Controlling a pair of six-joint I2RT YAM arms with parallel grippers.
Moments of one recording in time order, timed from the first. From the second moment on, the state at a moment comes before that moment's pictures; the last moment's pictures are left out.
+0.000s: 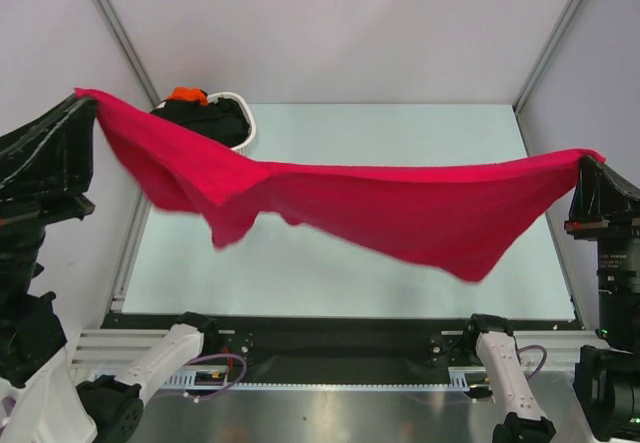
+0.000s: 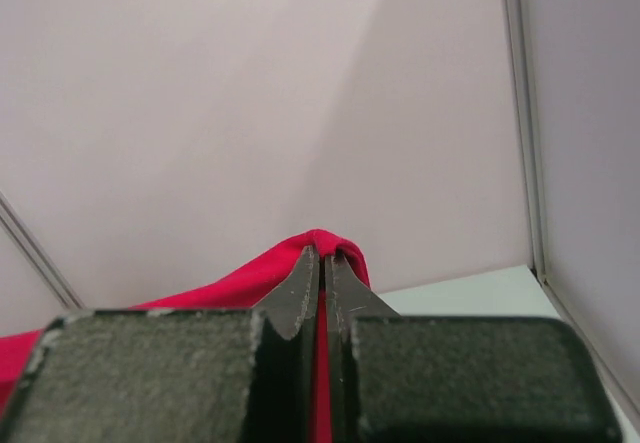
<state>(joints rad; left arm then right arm) -0.28 0.87 1.94 -0.19 0.38 -0.18 -0.15 0.64 1.74 -0.71 -0.06 0.34</state>
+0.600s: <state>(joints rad) -0.28 1.17 1.40 0.07 0.33 -0.18 -0.11 0.84 1.21 -0.54 -0.05 0.37</state>
